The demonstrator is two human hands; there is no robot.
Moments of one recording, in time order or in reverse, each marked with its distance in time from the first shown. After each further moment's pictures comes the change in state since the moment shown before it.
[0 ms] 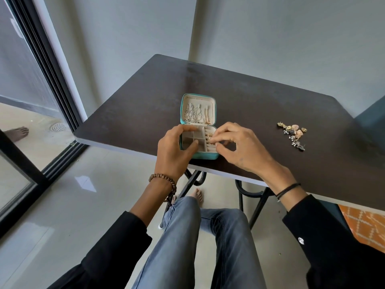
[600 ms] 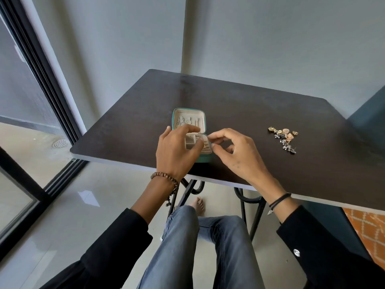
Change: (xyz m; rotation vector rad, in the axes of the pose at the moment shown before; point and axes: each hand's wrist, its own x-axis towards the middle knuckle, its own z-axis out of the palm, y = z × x) left_hand 0.014 0.032 0.009 0.240 0.056 0.131; right_hand -0.013 -0.005 -0.002 0.217 0.218 0.131
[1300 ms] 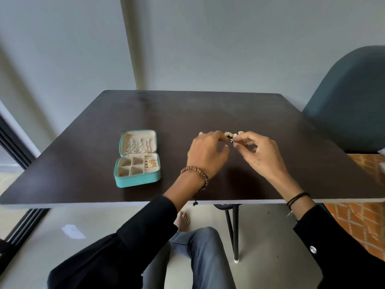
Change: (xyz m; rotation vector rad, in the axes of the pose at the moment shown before) left_hand 0.033 0.113 0.137 0.071 -0.326 0.241; right_hand -0.025 0.109 -0.127 -0.099 0.277 0.258
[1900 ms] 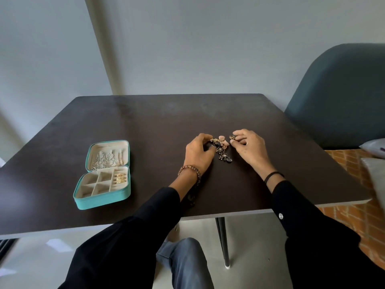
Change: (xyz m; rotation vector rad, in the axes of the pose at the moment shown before) left_hand 0.059 -0.014 0.086 -0.366 -0.031 -0.213; right_hand 0.064 0.092 -0.009 -0.195 0.117 0.221
